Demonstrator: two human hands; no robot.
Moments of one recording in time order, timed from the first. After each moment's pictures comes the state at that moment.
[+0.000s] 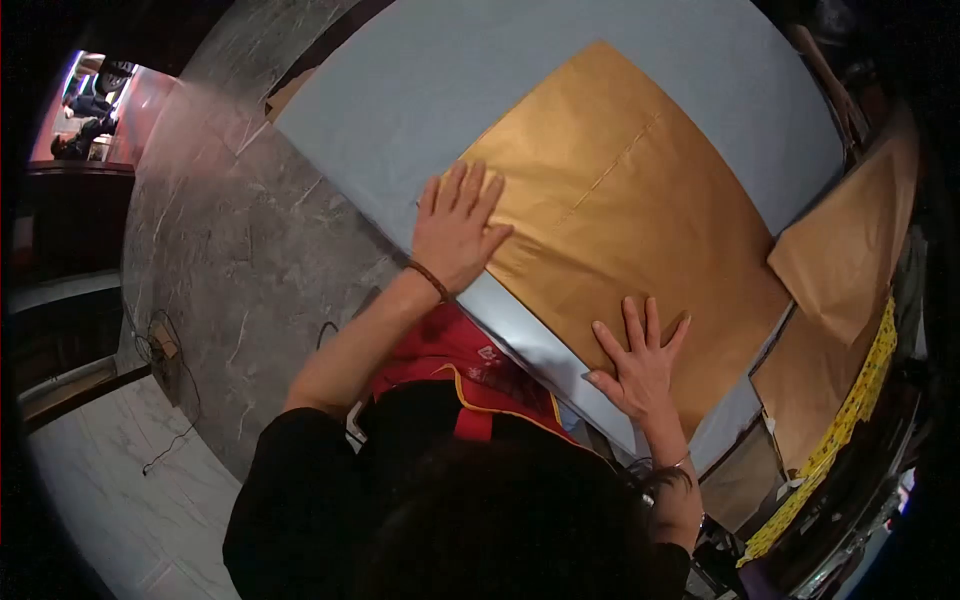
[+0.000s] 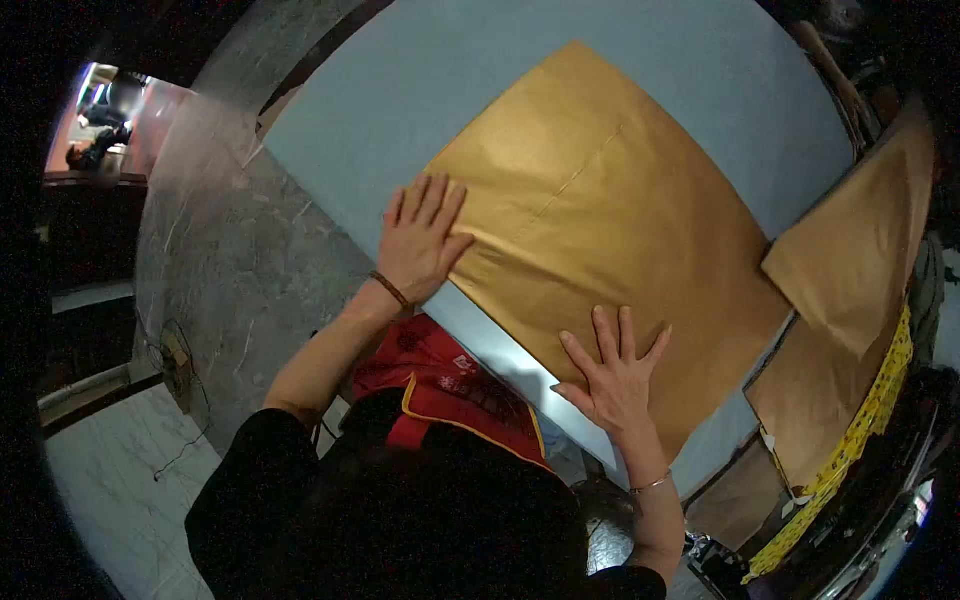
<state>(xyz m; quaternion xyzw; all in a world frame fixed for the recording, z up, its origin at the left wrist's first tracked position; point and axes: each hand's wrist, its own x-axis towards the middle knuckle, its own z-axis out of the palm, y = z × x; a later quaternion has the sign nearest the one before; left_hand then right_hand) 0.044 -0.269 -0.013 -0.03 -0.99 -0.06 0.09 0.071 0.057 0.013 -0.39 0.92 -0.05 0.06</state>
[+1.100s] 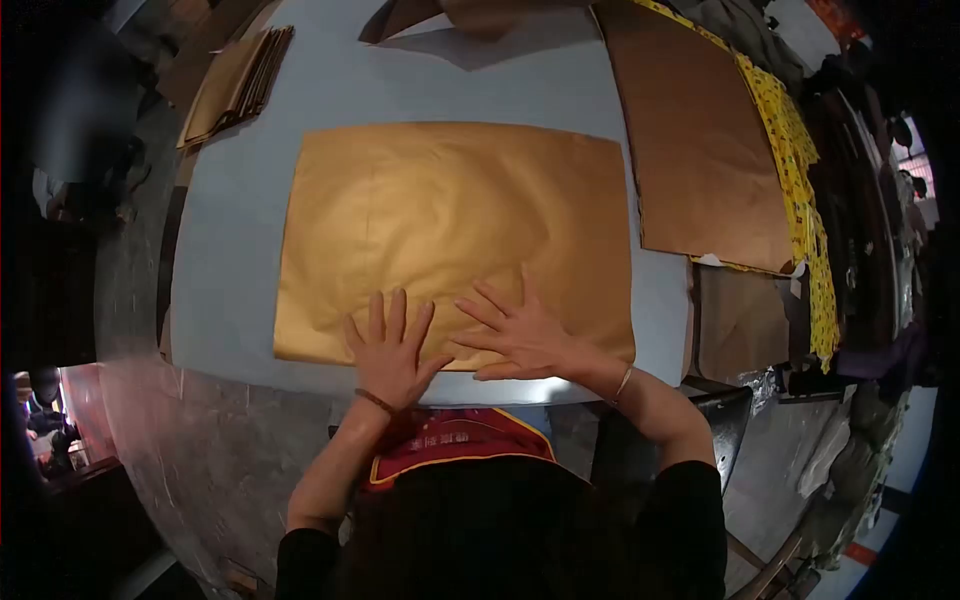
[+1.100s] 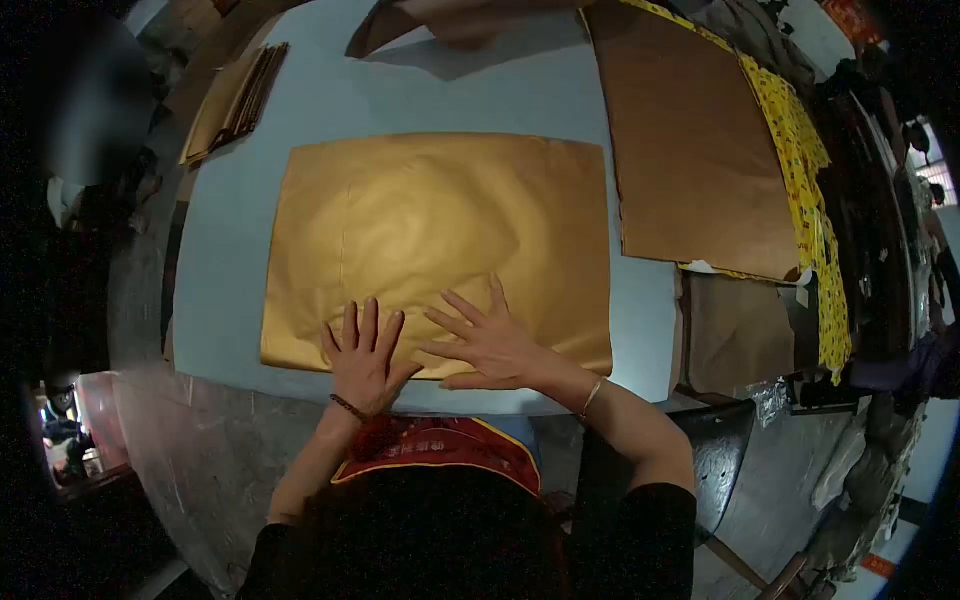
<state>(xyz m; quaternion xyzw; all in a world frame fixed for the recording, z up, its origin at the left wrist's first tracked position) 0.063 -0.176 -0.002 -0.31 -0.95 -0.03 0.04 0.077 0.073 -0.010 -0.36 0.92 -0.16 0.00</state>
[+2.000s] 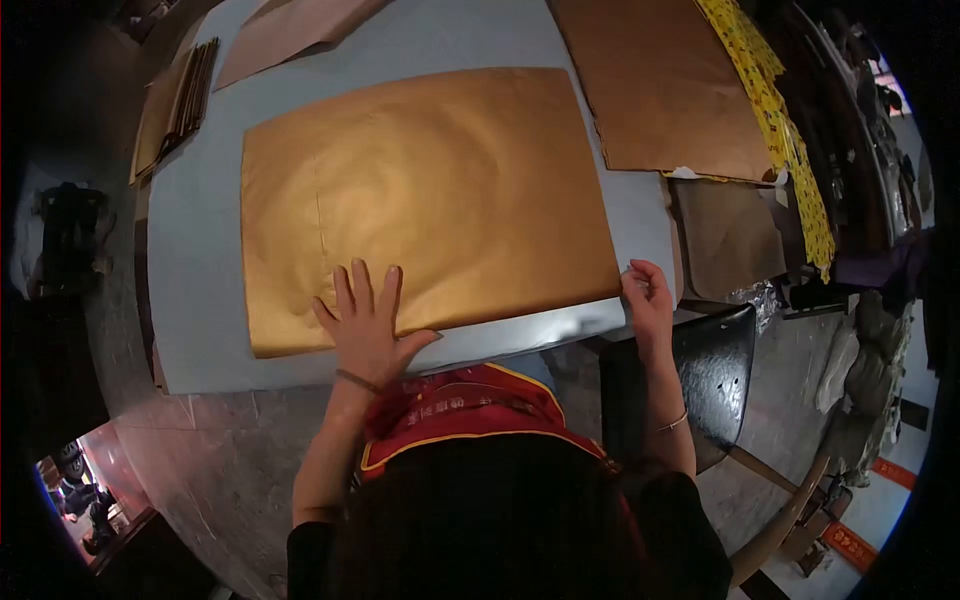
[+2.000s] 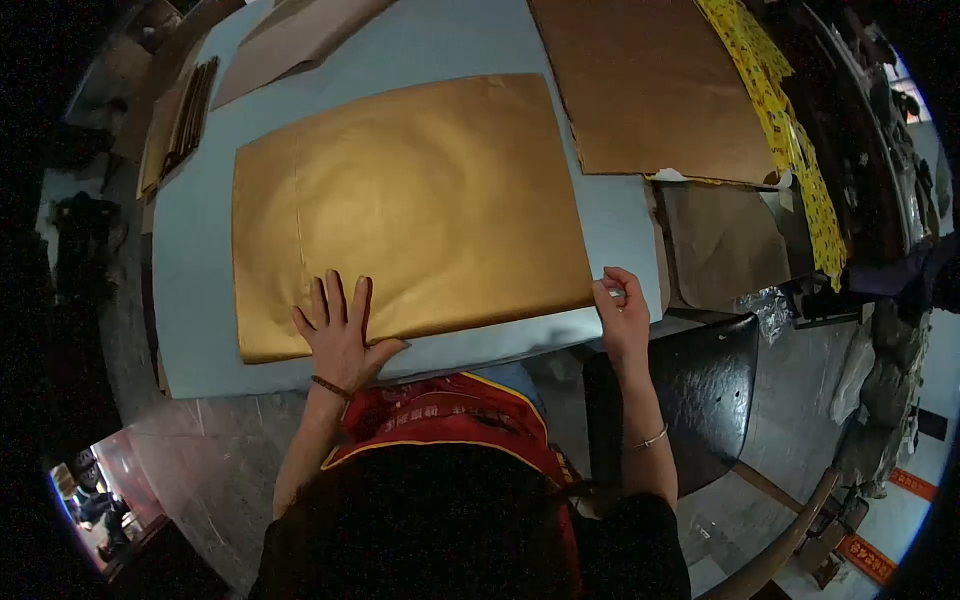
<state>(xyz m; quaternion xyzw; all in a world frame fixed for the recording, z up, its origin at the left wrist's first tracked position) 0.066 -0.179 -0.011 -0.32 -0.95 -0.01 0.02 0.214 0.162 0.009 0.35 0.73 -0.56 -0.16</state>
